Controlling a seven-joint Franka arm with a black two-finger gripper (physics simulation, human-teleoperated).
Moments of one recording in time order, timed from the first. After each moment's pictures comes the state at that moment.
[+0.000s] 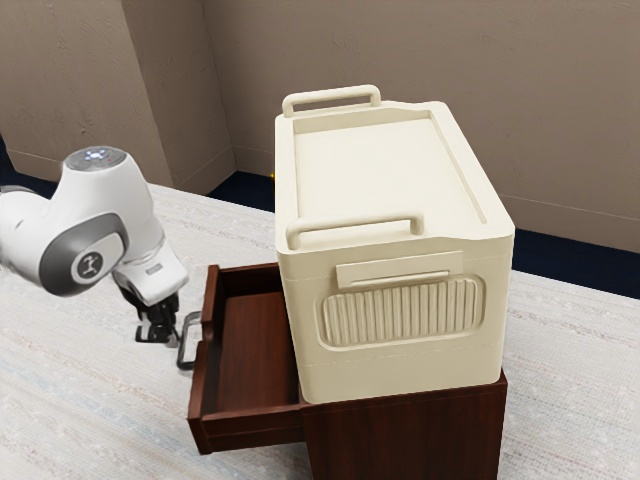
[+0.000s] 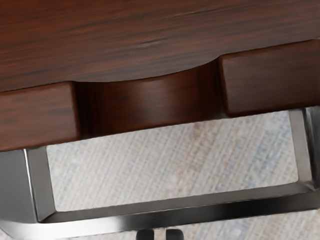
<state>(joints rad) 0.07 -0.42 -0.16 -2.58 -0.02 2.25 1.08</state>
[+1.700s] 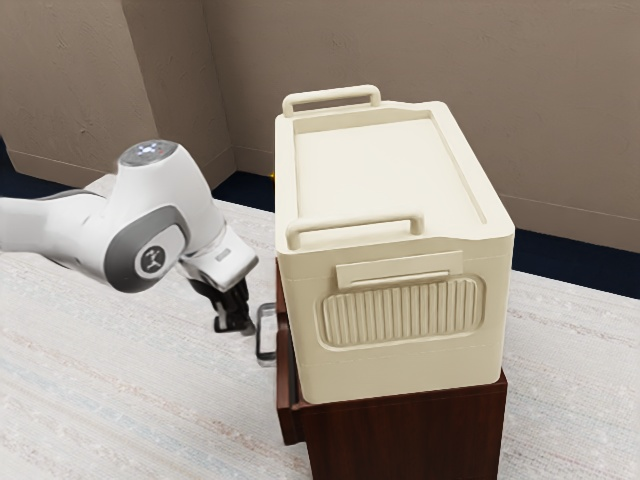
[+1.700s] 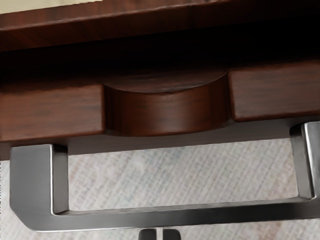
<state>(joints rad) 0.07 -0.26 -0.31 -2.45 -0.18 2.39 0.96</state>
